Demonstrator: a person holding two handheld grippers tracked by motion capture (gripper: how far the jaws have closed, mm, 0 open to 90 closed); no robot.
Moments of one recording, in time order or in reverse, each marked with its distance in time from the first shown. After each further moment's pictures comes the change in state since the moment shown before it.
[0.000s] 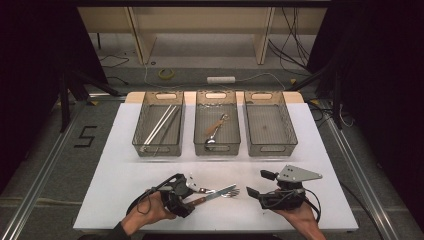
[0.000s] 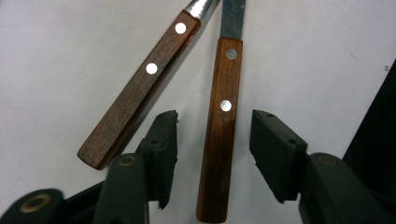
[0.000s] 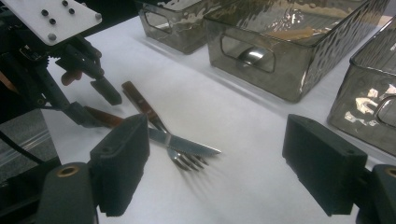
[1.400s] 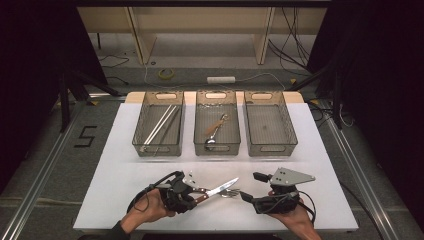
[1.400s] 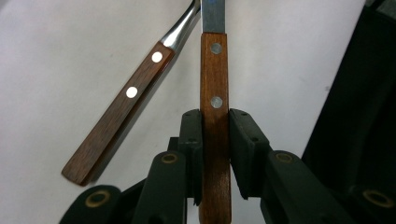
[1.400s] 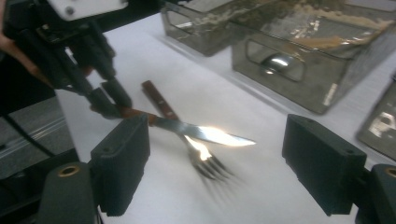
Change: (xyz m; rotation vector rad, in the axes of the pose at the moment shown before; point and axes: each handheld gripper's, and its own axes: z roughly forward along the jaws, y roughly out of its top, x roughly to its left) left arm 0.001 0.008 -0.014 -0.063 -0.113 0.000; right arm 0.019 0.007 0.007 0.007 0.065 -0.064
